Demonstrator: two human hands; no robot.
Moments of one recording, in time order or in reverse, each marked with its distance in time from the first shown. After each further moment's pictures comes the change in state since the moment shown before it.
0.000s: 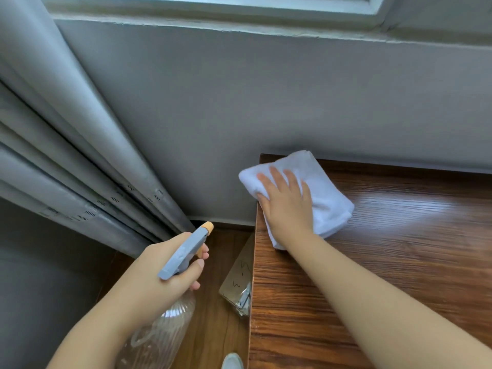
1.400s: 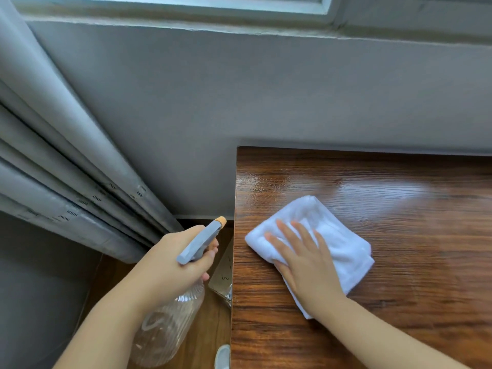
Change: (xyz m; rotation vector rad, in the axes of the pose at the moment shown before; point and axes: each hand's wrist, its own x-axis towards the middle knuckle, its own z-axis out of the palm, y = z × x) left_hand -0.011 0.032 0.028 0.105 -0.120 0.060; right_hand -0.154 0.053 -0.002 -0.045 0.030 -0.139
